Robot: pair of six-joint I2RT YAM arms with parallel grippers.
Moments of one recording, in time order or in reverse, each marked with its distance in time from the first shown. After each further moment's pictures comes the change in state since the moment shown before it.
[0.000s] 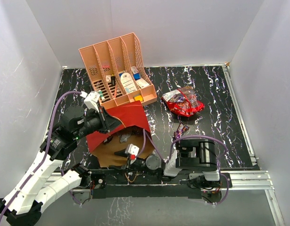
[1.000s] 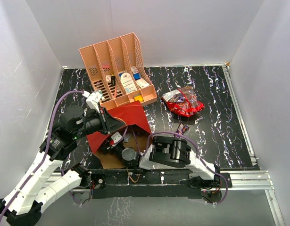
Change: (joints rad) left arm 0.000 -0.002 0.001 0.038 0.116 -0.013; right arm -0.082 0.364 0.481 -0.076 0.445 -0.109
